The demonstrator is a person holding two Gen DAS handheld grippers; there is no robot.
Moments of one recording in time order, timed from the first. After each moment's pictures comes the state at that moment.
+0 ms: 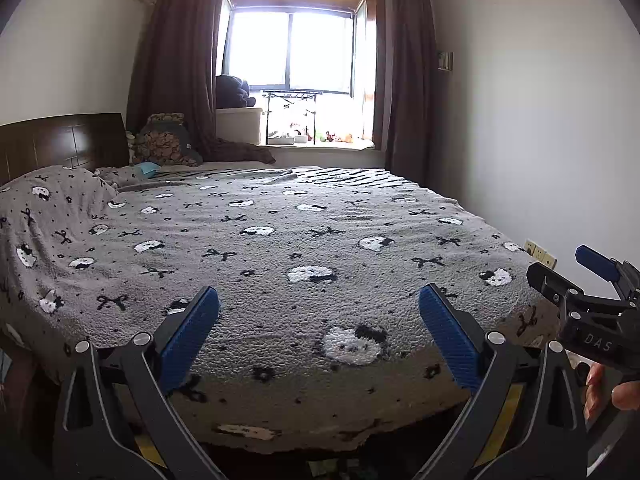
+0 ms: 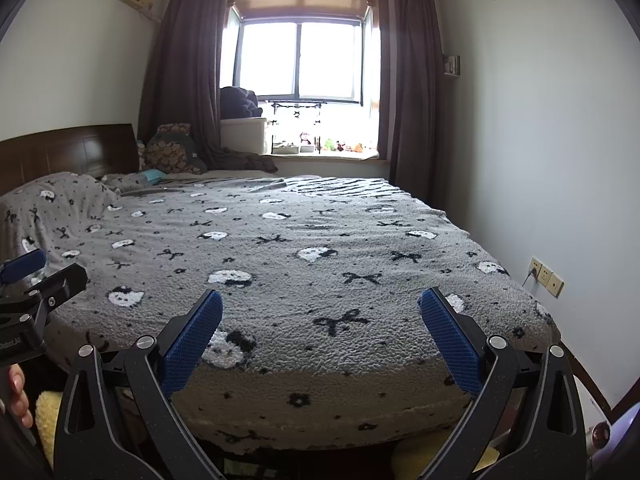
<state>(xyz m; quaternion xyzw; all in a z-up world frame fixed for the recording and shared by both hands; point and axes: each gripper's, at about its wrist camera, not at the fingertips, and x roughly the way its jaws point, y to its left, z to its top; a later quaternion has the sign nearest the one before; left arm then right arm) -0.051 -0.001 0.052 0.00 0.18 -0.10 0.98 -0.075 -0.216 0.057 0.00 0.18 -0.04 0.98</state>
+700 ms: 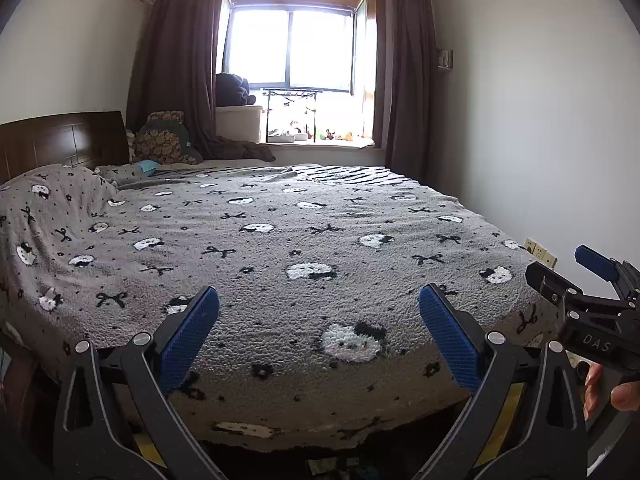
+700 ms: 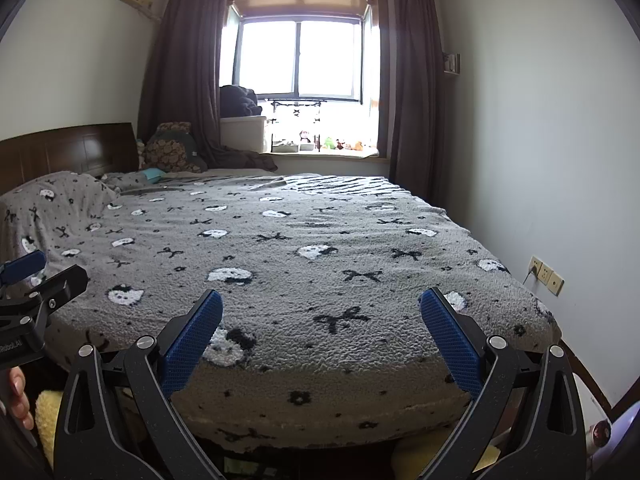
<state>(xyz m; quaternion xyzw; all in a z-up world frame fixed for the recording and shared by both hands) -0.052 -0.002 0.050 0.00 0.19 -0.10 0.98 -0.076 -0.215 0.055 0.00 0.19 -0.04 0.98</state>
